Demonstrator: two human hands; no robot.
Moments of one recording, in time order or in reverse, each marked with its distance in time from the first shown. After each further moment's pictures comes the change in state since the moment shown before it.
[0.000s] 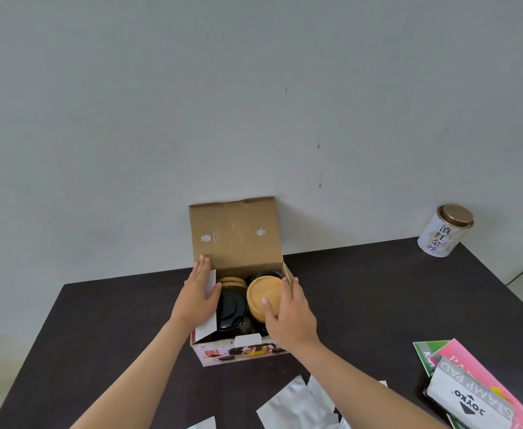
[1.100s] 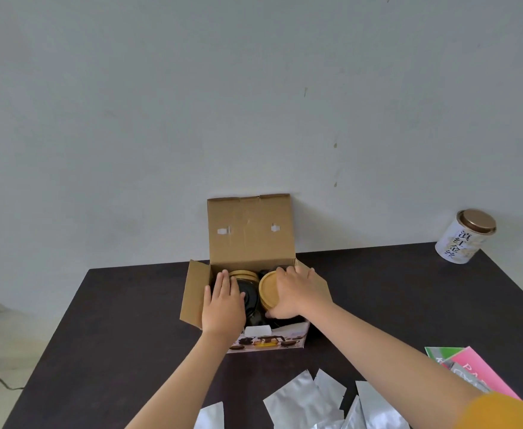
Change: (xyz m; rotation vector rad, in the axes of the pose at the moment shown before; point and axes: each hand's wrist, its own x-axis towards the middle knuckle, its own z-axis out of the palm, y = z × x) left_hand -0.038 0.035 0.036 0.547 -0.054 -0.158; right_hand 0.040 -0.031 -0.040 -0.478 -0.389 -0.228
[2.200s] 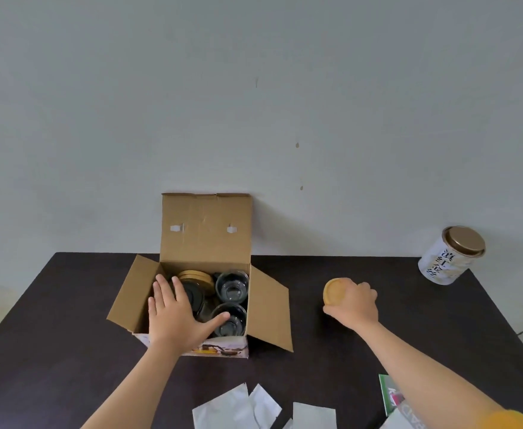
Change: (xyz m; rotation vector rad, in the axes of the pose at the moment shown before) left_hand -0.010 0.047 0.004 -0.025 0.048 -0.297; right_hand 0.001 0.231 0.051 0.444 0.216 0.461
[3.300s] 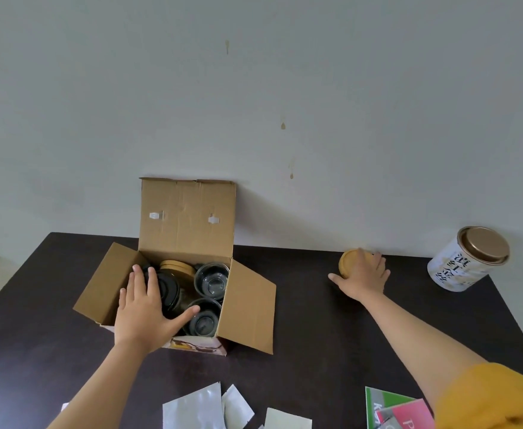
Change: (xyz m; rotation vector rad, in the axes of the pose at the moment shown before) left_hand 0.000 0.003 0.011 0.010 0.081 -0.035; right_hand 0.111 0.032 -0.003 -0.120 -0.016 -0.038
